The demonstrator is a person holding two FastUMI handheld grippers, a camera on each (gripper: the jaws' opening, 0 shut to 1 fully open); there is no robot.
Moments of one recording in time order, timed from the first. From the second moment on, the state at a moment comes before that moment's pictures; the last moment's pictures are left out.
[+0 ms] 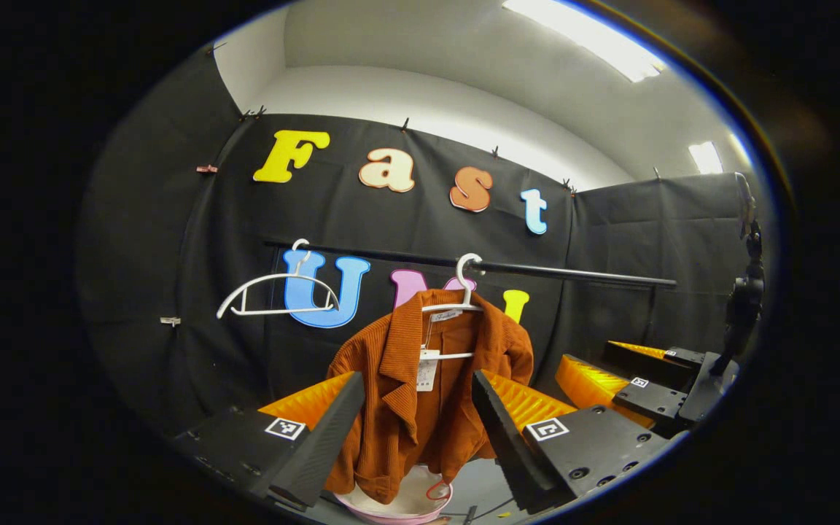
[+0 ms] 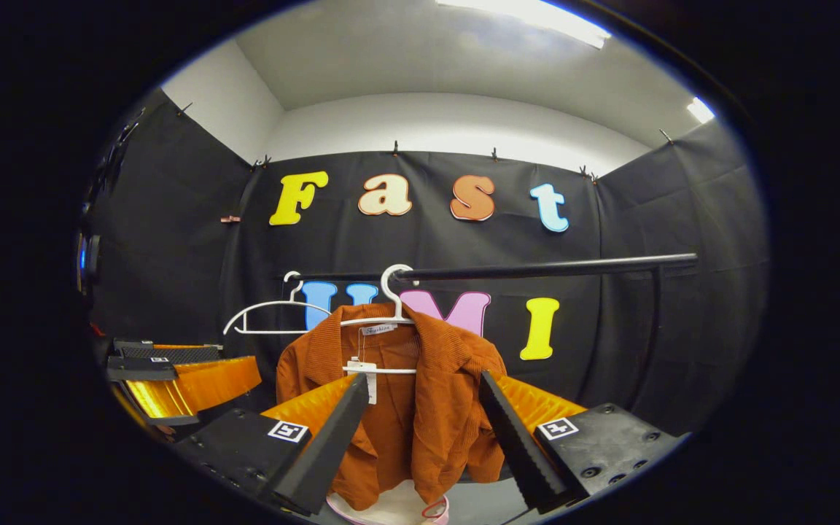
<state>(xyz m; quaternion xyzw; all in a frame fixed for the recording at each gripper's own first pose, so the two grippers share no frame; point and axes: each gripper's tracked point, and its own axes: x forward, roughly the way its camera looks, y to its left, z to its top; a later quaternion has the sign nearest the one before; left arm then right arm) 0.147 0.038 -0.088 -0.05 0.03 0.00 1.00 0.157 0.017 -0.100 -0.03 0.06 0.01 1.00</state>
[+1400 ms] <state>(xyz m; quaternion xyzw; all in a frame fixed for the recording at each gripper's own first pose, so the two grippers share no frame) 0.330 0.073 -0.218 -0.08 0.11 0.16 0.98 0.319 -0.021 -0.271 0.04 0.18 0.06 0.98</state>
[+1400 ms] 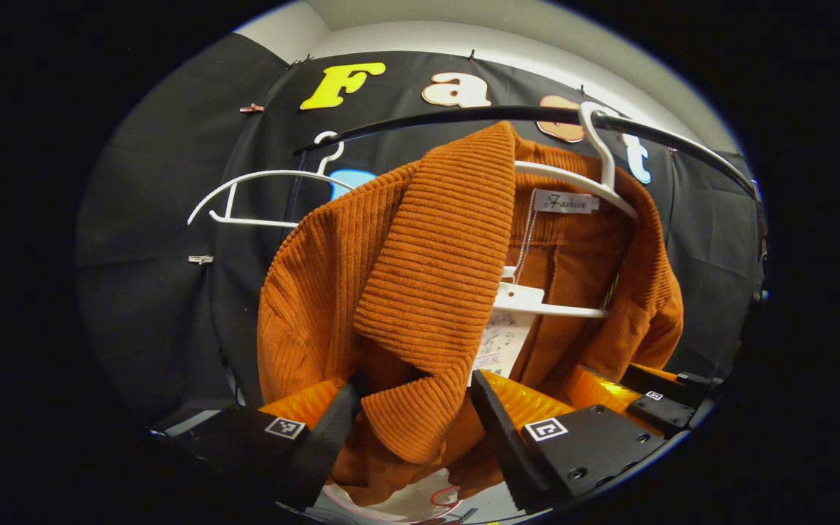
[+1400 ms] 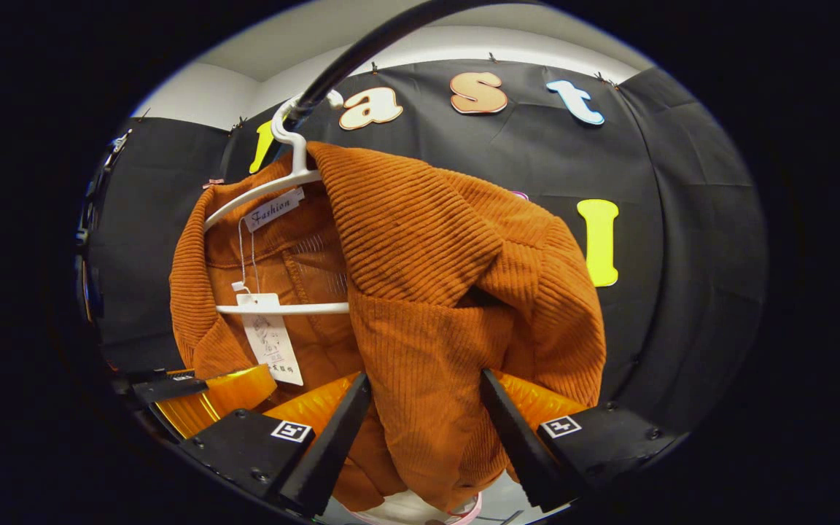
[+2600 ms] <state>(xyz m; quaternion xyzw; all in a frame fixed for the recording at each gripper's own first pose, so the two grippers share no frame) 0.295 0.127 -0.164 -0.01 0.08 0.20 0.98 0.371 -0.110 -0.219 0.12 0.08 0.03 0.99</state>
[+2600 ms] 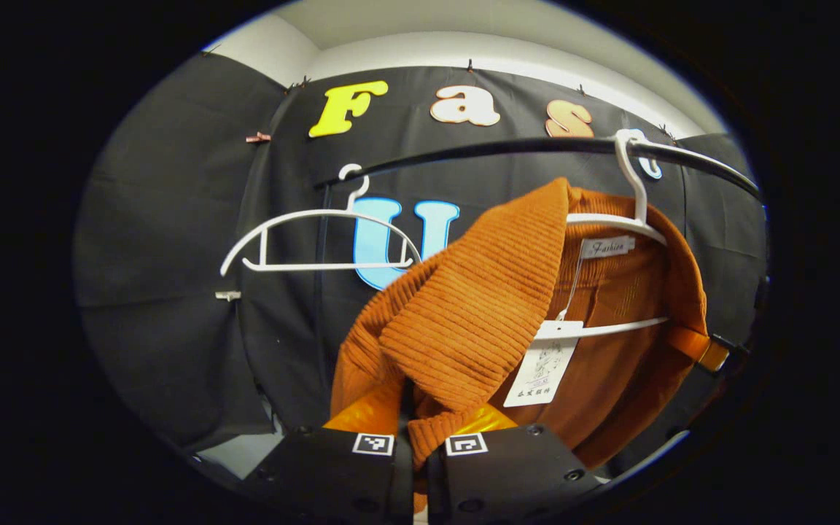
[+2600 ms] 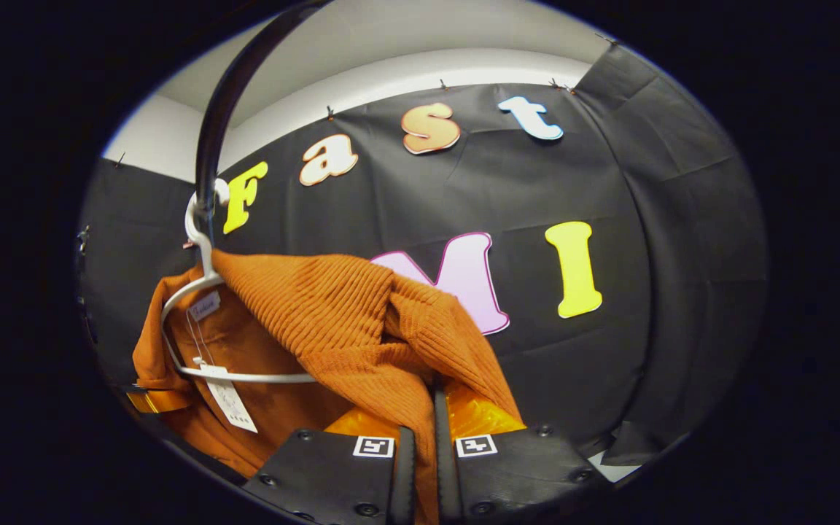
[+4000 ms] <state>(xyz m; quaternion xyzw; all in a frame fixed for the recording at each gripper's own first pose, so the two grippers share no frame) 0.370 0.210 -0.069 0.11 0.05 0.10 0.99 0.458 -0.141 -0.105 0.12 -0.02 0.10 0.99</state>
